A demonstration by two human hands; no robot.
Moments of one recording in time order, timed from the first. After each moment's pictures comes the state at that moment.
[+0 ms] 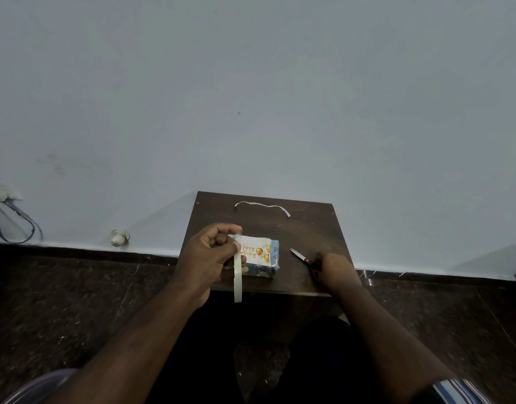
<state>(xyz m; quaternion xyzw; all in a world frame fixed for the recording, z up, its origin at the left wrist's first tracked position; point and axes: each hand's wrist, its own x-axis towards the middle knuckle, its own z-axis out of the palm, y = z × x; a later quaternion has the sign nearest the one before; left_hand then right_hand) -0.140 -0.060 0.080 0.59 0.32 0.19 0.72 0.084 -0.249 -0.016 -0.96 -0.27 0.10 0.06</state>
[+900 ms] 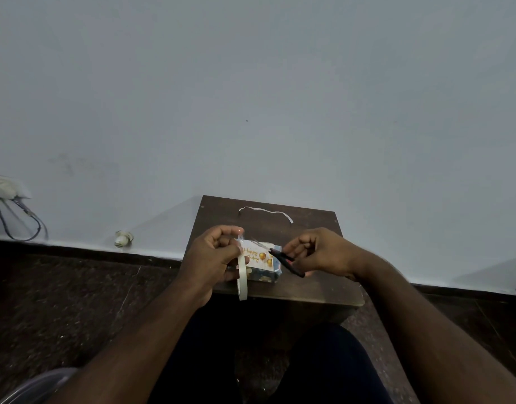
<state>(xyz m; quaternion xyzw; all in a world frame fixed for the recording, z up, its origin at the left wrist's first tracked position) -0.142 -0.057 0.085 0.57 0.32 0.18 0.73 0.038 -0.220 0.119 -0.77 -0.37 0.39 0.34</state>
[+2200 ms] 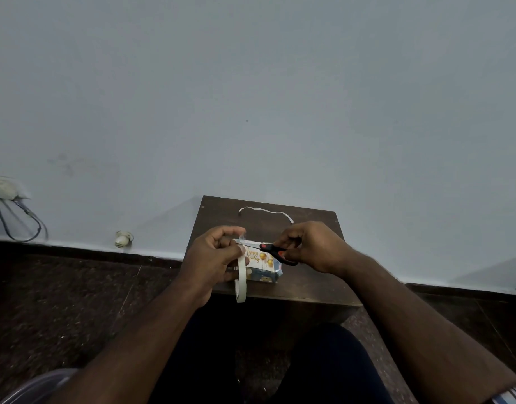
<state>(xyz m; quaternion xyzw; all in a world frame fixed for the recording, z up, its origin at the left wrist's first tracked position) -0.143 -0.056 0.088 0.57 0.31 0.17 0.74 0.037 -0.201 0.113 -0.81 -0.50 0.20 0.25</state>
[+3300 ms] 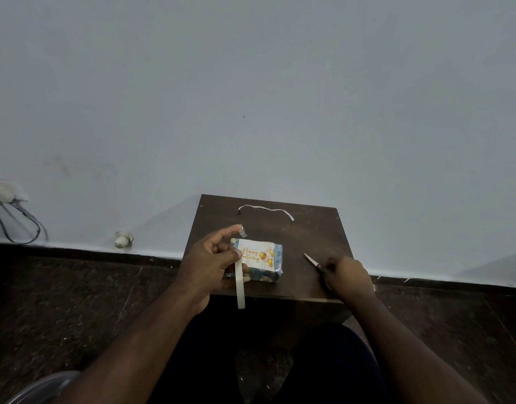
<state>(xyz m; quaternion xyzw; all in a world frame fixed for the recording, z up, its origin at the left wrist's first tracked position) -0.141 -0.055 0.077 0.56 0.31 0.15 0.75 0.077 -0.258 0.002 -0.97 -0.22 0.09 0.11</state>
